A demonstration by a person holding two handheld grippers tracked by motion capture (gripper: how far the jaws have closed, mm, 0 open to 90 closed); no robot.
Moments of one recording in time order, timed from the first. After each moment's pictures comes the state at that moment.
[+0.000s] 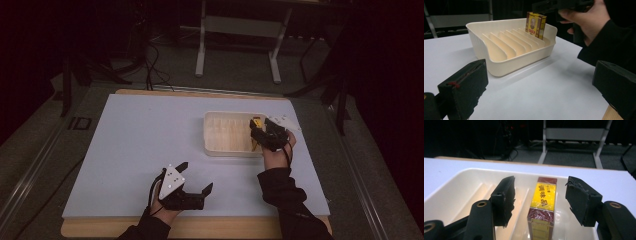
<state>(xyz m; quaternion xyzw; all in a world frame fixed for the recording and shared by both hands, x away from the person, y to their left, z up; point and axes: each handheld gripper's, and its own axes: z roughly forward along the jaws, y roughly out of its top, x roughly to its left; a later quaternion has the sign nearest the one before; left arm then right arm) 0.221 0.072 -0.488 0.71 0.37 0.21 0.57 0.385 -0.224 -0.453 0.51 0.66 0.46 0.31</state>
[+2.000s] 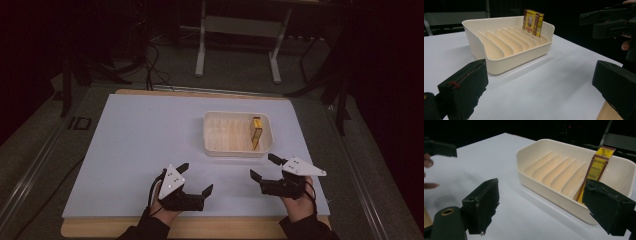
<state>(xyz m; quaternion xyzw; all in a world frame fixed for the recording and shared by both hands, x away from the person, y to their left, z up) 0.221 0.072 -0.488 0.71 0.36 0.20 0.57 0.265 -0.259 -0.458 0.33 0.76 0.52 0.21</state>
